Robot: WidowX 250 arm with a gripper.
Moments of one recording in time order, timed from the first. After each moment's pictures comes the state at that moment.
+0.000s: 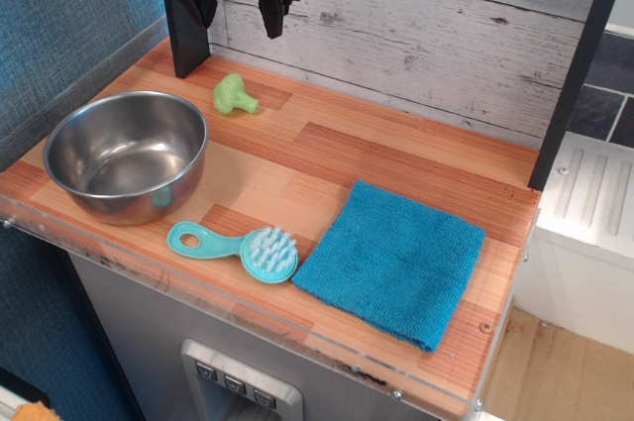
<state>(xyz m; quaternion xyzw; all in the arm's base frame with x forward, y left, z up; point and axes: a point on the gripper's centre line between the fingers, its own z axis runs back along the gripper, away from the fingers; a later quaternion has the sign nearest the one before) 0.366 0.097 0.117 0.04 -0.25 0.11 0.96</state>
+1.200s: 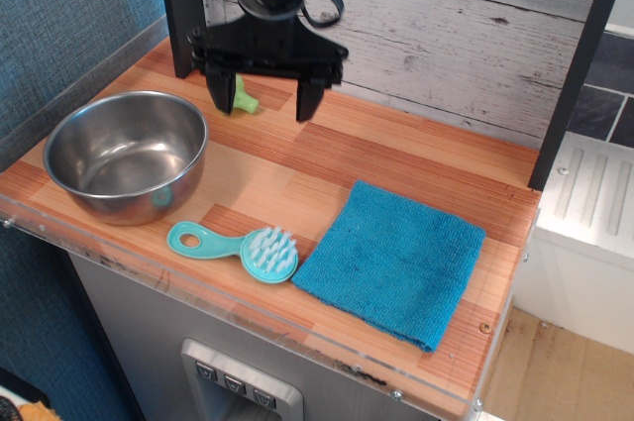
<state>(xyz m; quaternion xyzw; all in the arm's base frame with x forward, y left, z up) 0.322 0.046 0.079 0.10 -0.17 0.21 0.96</state>
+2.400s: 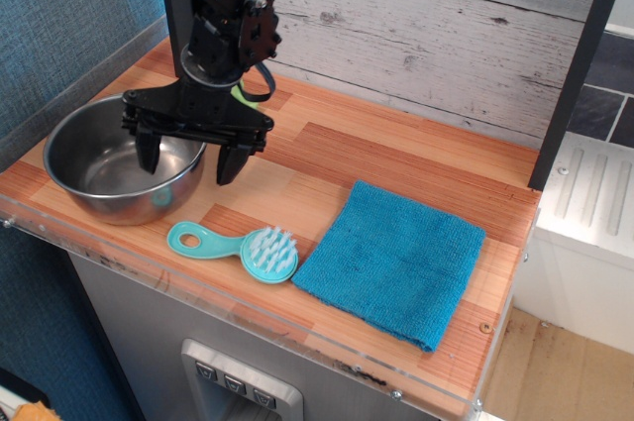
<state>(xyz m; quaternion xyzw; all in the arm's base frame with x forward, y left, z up) 0.284 0.097 0.031 0.17 -0.07 0.26 0.95</state>
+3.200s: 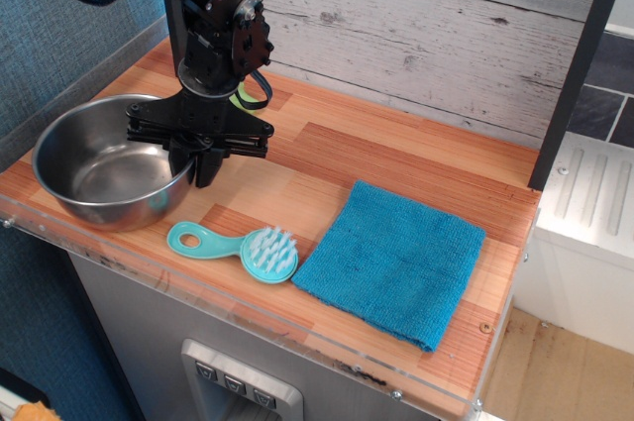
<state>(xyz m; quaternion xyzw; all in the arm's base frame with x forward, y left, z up) 0.286 0.098 0.019 0.15 -0.08 0.26 0.95</state>
